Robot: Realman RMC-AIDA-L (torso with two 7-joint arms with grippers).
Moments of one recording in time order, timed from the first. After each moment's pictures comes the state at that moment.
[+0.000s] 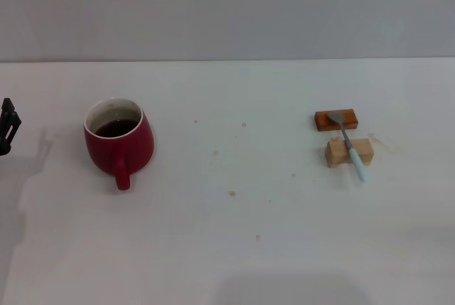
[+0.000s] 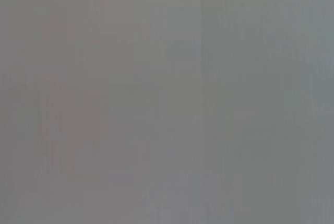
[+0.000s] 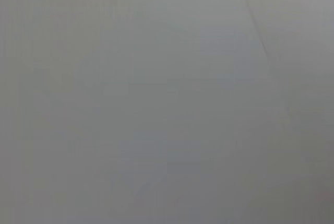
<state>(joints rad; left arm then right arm) -0.29 -2.08 -1.20 -0.23 2.48 1.12 -0.05 0.02 2.09 1.03 0.37 -2.19 -1.63 0.12</state>
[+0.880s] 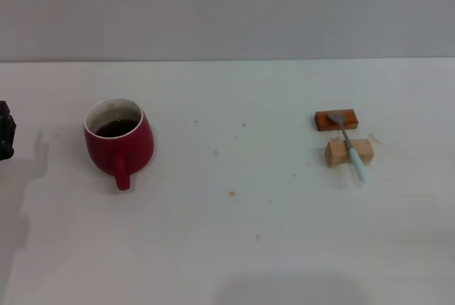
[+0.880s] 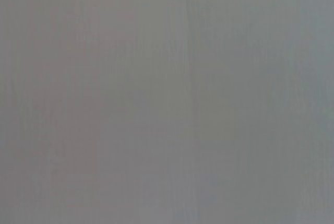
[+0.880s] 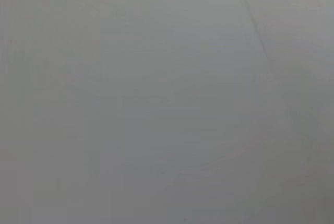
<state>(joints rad) -0.28 -2.07 -1.17 -0.23 2.48 1.14 -0.03 0.01 2.09 1.01 0.37 -2.19 -1.65 0.13</state>
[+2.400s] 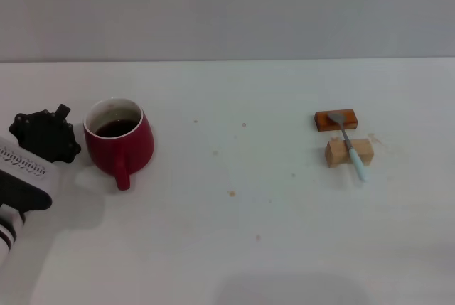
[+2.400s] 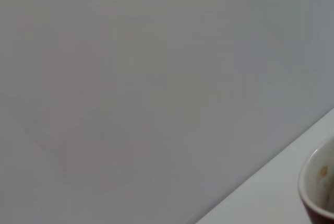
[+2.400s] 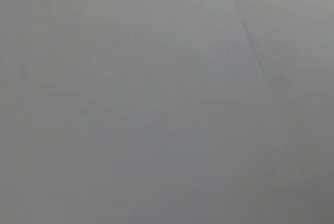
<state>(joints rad) -0.42 -2.07 -1.05 -0.22 2.49 0.90 0.50 -0.03 2.08 1.00 0.35 -2.19 -1.72 0.17</state>
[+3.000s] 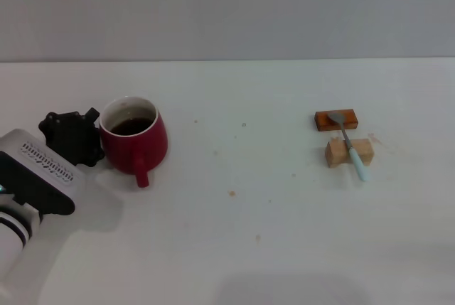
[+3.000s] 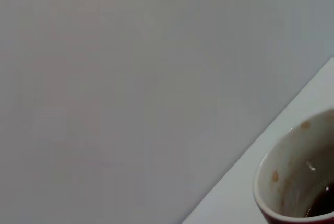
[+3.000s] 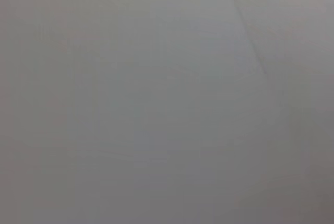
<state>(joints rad) -0.47 -2.07 -0.93 -0.19 2.49 0.88 0.51 -0.02 2.08 0.99 0.35 -2.19 -1.76 0.18</state>
